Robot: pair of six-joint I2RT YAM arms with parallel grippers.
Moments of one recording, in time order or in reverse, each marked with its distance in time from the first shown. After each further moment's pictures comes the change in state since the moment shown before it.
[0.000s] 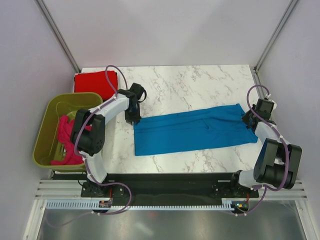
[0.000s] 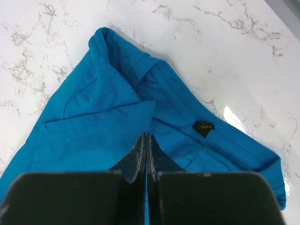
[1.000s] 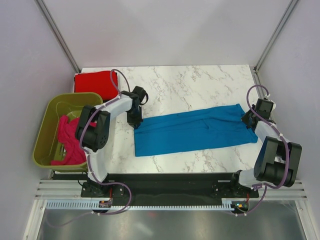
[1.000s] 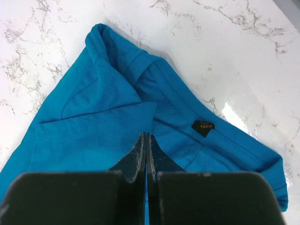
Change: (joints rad) left arm 0.001 0.118 0.039 0.002 0.048 0.001; right arm 0.000 0.024 0.009 -0.005 -0.005 0.000
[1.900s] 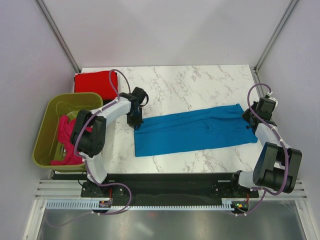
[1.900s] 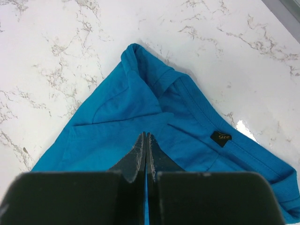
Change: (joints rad) left arm -0.034 -0.100 -0.061 0.005 0.003 0.000; right arm 0.000 -0.065 -0.015 0.067 -0.054 0.014
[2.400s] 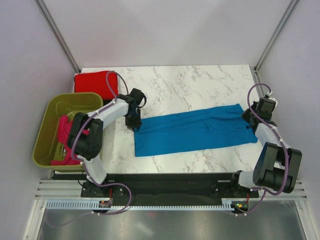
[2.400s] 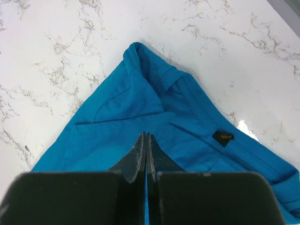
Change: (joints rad) left arm 0.008 -0.059 -0.064 0.003 0.029 -0.001; right arm 0.000 0.000 0.000 -0.001 -0.010 0.000
